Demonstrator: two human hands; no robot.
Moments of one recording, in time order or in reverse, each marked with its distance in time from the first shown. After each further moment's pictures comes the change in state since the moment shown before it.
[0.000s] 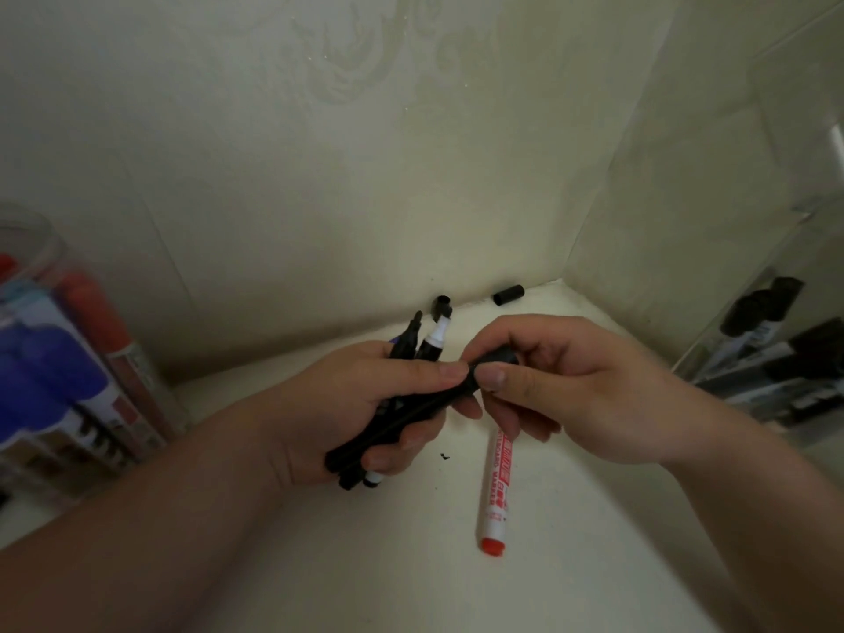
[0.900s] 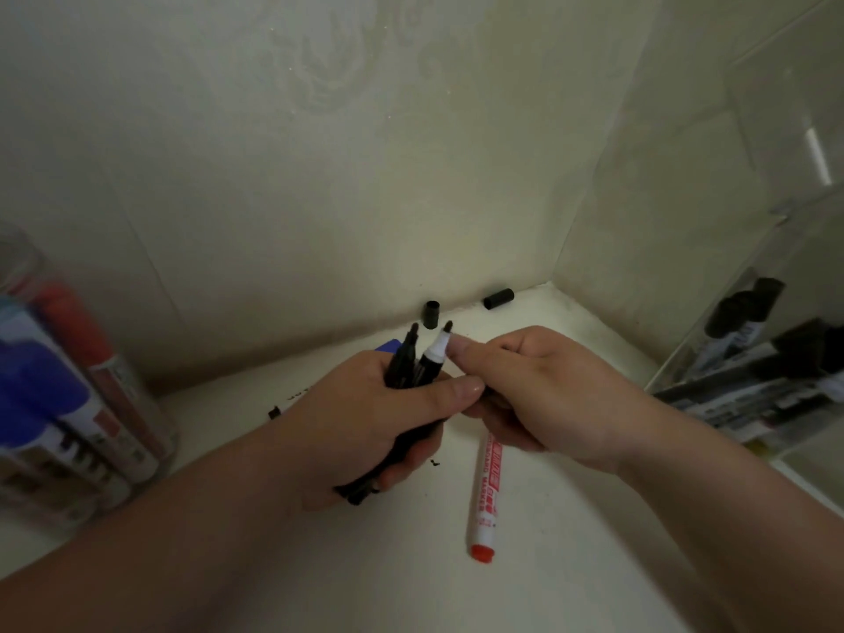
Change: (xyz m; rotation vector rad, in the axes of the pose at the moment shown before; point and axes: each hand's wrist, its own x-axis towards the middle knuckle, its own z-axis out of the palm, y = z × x) left_hand 0.002 -0.004 0.017 0.275 0.172 0.113; right_hand 0.008 -0.010 0.014 -0.064 0.177 0.297
